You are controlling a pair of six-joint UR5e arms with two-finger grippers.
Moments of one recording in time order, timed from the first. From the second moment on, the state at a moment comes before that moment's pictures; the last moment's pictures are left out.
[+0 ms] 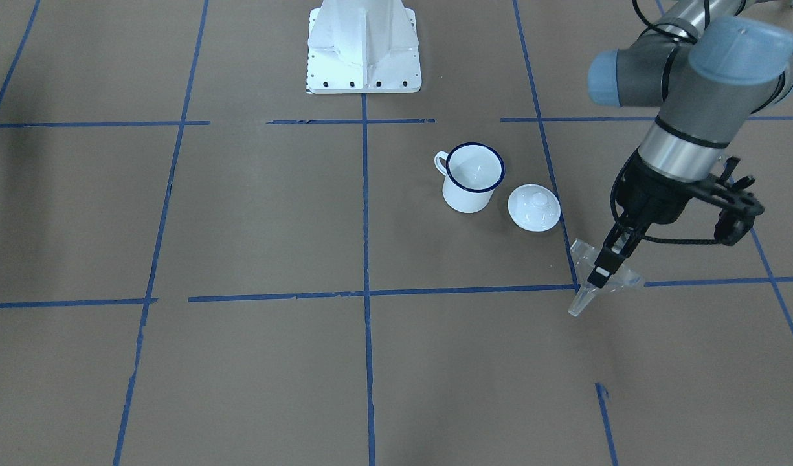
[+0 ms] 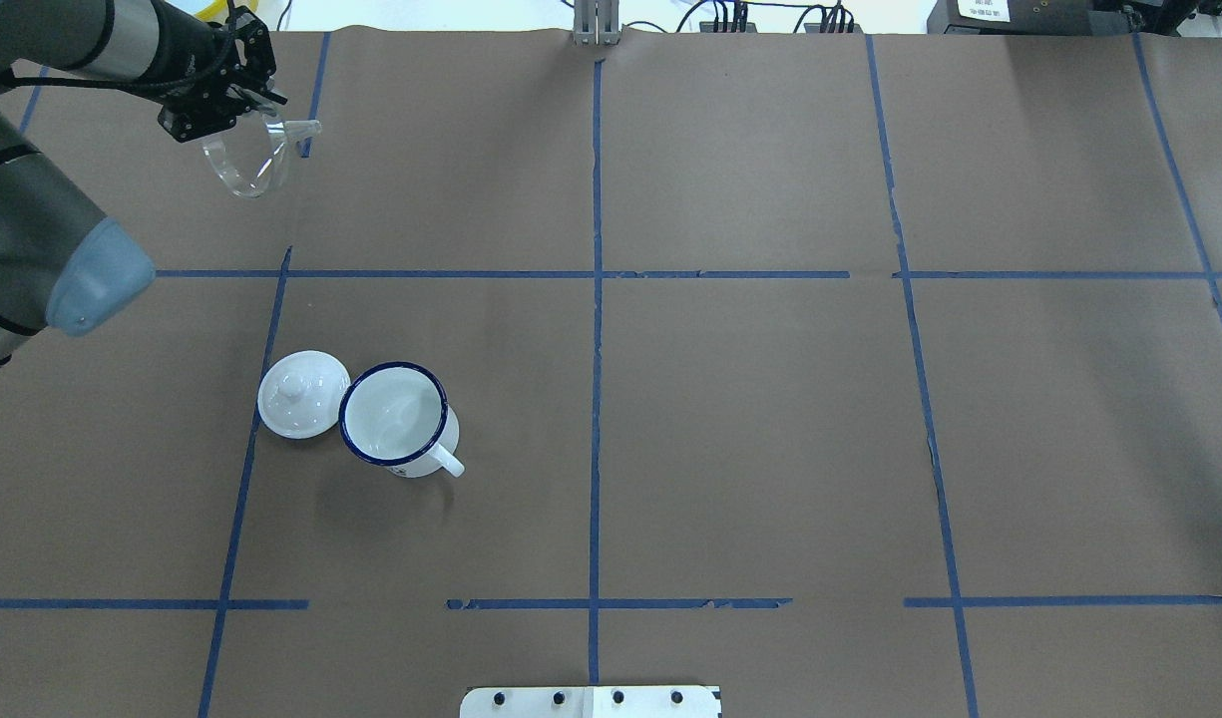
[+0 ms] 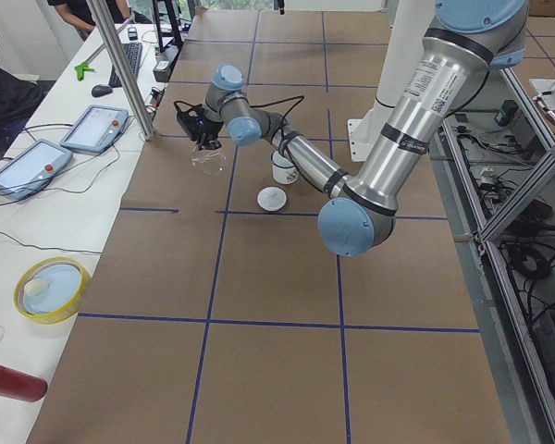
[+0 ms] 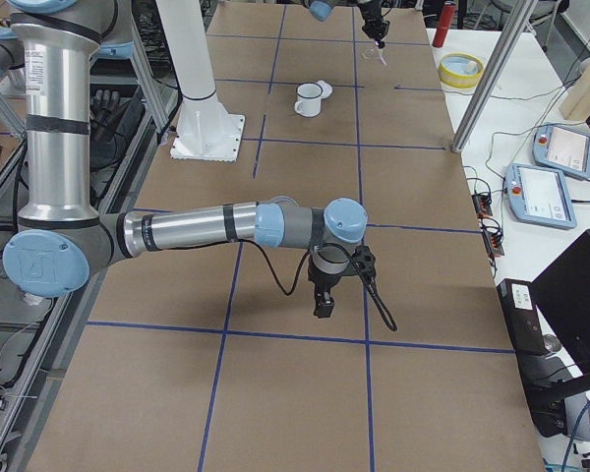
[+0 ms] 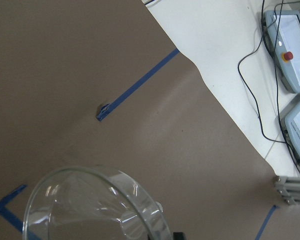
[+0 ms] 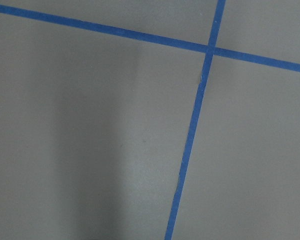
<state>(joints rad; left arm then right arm) -1.01 -2.04 -1.81 -1.82 -1.98 -1.71 1.45 -1.63 1.79 -1.79 2.31 -0.13</state>
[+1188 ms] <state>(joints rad) -0.54 -2.27 -2.01 -0.99 -1.80 -1.56 1.45 -1.63 1.79 -1.79 2.31 -0.13</state>
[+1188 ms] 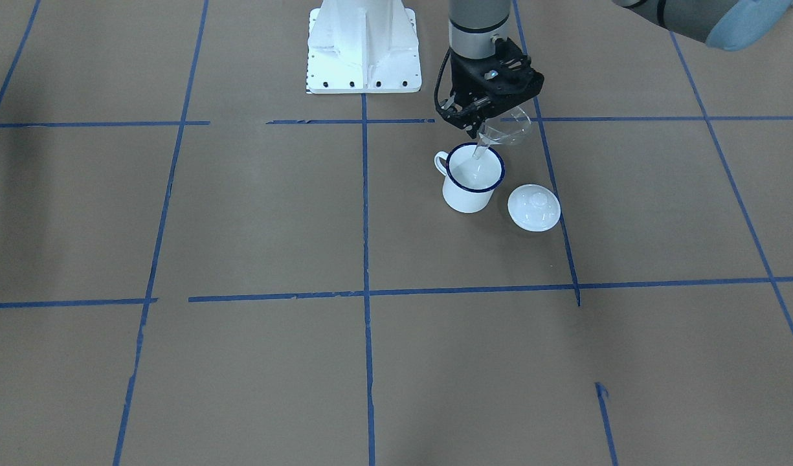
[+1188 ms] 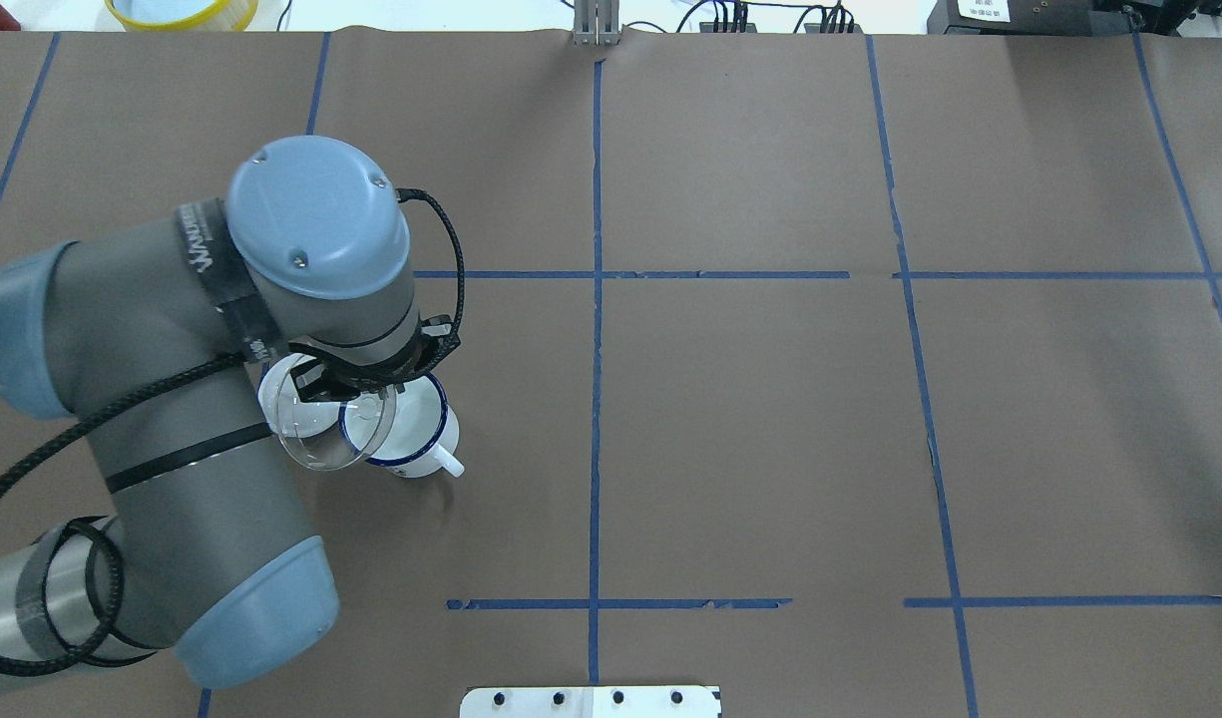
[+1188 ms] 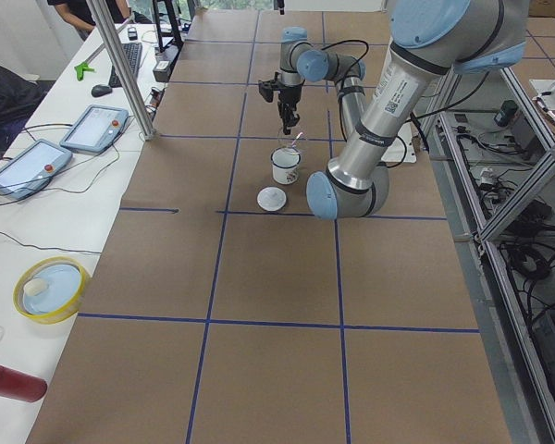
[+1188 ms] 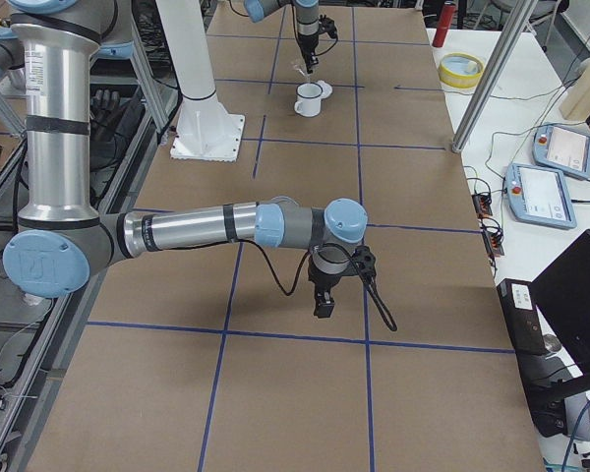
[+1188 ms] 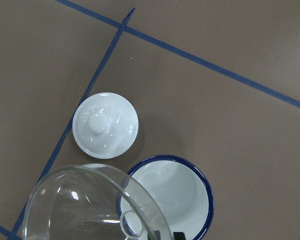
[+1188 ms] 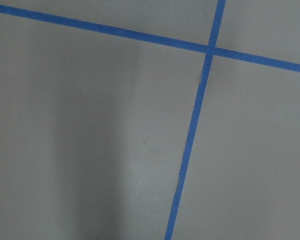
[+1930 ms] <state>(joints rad) -0.52 -2.29 -1.92 -1.01 -1.73 -1.55 1.45 -1.63 1.79 -1.79 2.31 -0.13</state>
